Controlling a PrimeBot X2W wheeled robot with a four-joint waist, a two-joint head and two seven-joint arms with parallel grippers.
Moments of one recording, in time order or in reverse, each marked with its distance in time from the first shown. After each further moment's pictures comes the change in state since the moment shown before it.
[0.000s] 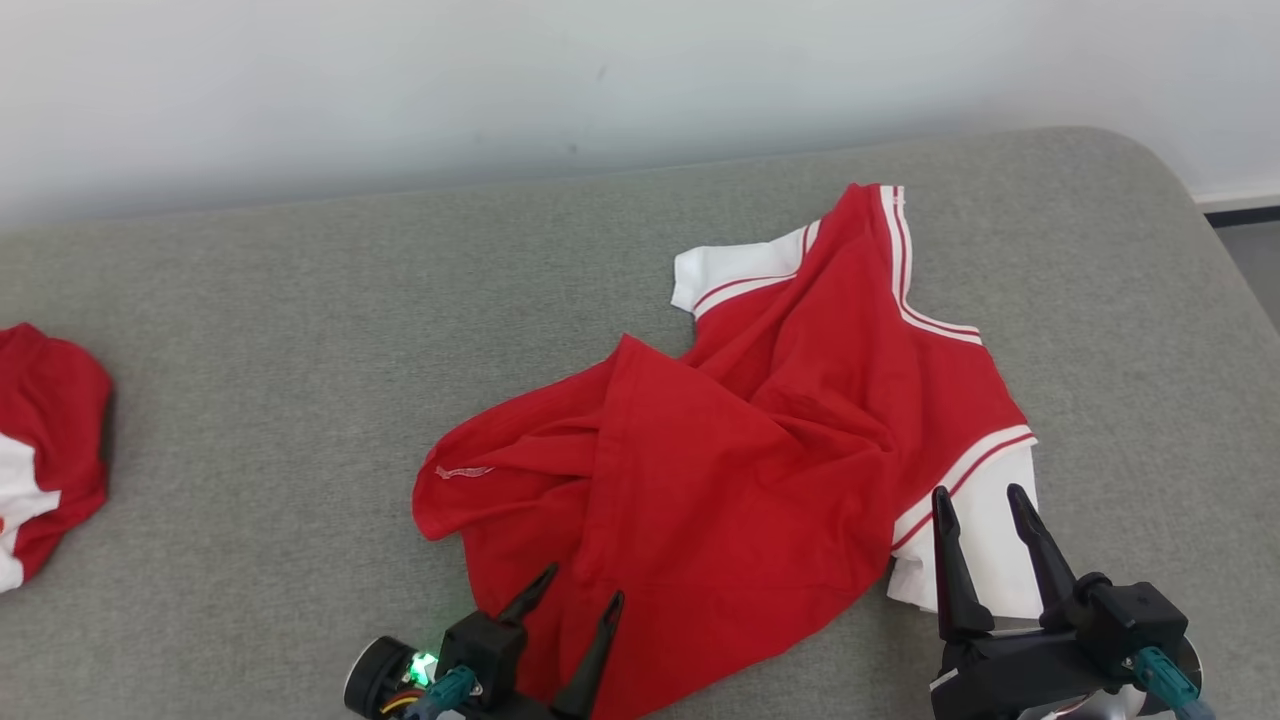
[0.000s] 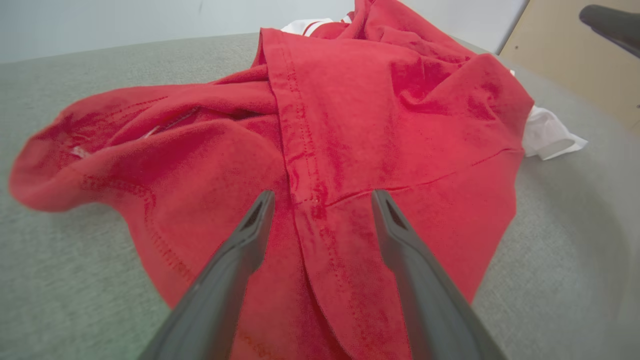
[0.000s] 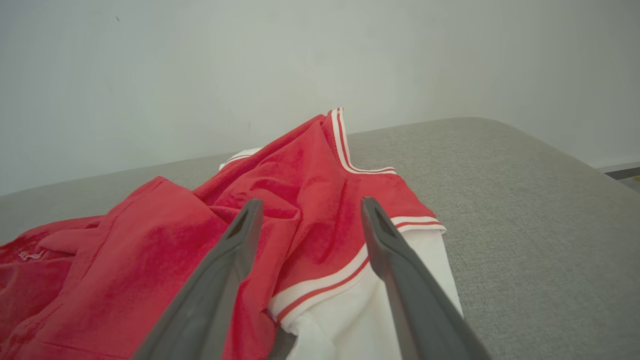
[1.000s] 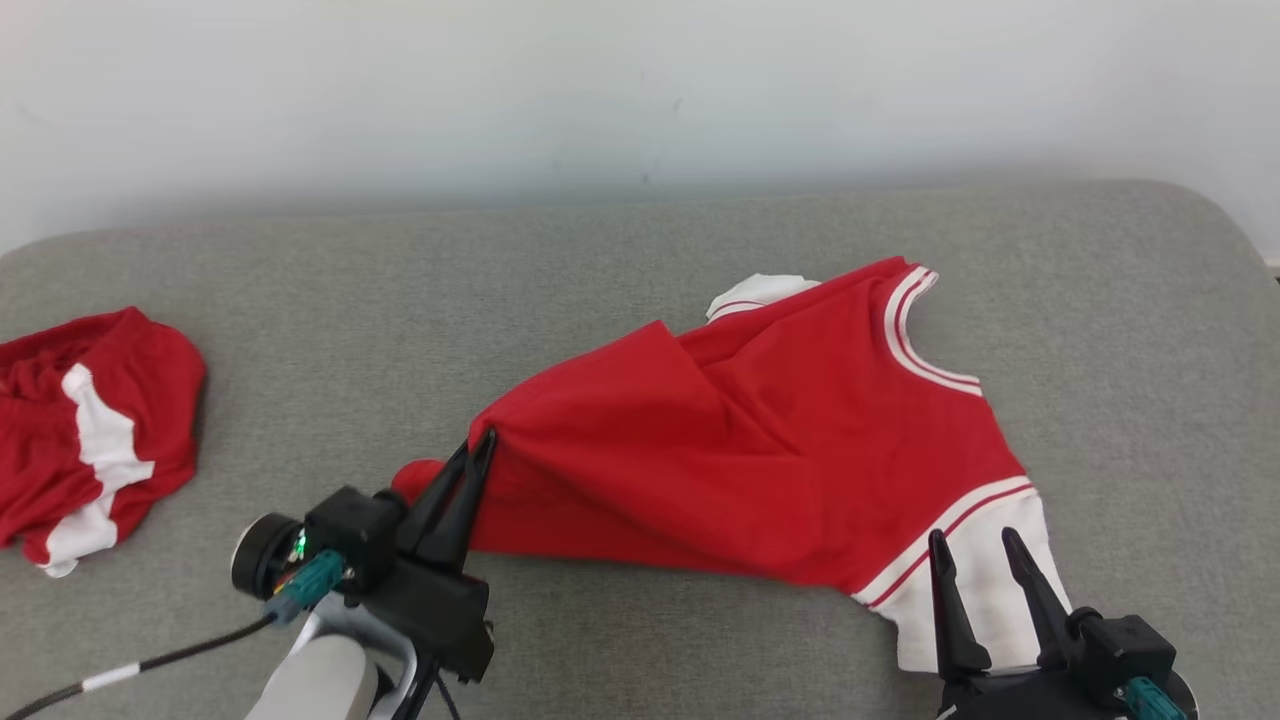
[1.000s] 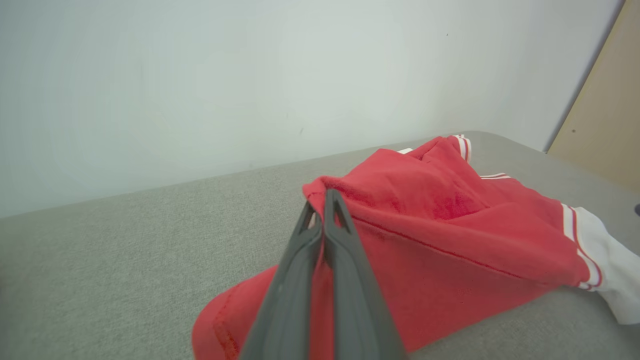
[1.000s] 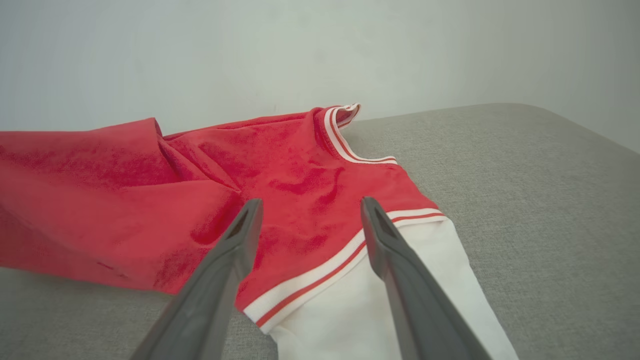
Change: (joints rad) left arm -0.148 0.117 0.073 -0.103 -0.115 0.000 0.000; right arm 0.036 0.000 0.002 0.041 0.000 0.000 0.000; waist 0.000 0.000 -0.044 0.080
